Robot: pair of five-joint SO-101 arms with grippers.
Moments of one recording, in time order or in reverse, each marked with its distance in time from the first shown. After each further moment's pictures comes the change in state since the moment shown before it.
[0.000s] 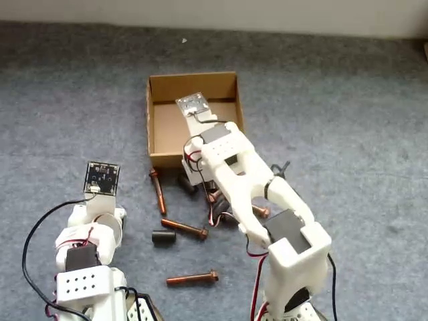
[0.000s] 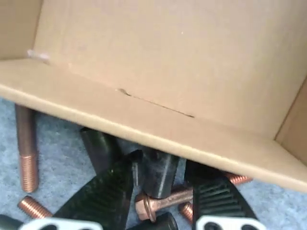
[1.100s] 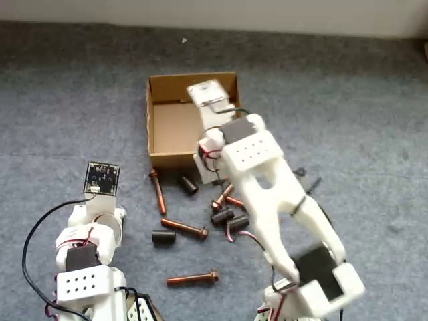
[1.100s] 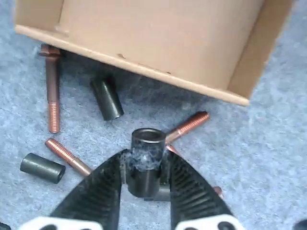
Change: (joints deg) left arm 0.0 0.0 0.0 0.0 -0.1; right arm 2.6 -22.7 0.6 17.6 1.5
